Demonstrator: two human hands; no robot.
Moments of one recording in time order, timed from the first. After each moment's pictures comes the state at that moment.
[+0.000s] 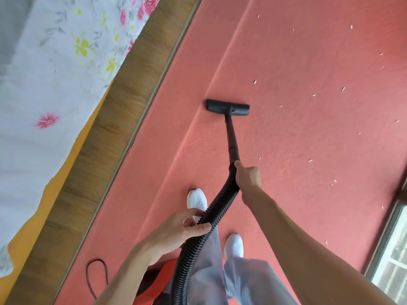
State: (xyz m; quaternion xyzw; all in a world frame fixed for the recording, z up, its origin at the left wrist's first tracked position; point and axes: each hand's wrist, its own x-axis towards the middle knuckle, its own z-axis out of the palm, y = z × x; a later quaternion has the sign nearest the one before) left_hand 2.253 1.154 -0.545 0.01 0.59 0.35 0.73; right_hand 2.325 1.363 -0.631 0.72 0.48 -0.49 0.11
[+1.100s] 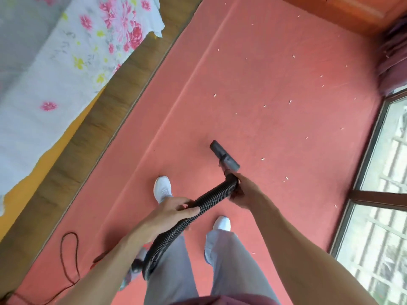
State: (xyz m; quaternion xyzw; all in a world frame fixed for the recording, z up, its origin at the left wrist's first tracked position) left_hand 2.539 1.261 -0.406 0.04 0.69 0.36 0.62; right_hand 2.637 1.480 -0.509 0.64 0.17 -0.74 0.08
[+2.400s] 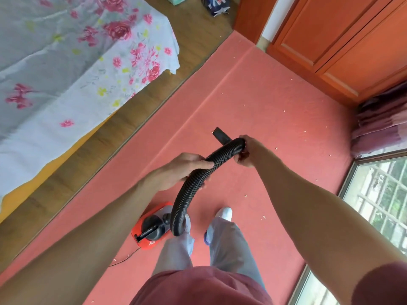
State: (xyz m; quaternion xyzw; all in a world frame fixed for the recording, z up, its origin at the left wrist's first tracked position) left_hand 2.391 1.404 -0.264 0.05 0.63 0.49 0.60; right_hand 2.438 1.642 -0.332 0.61 0.36 -0.69 0.13
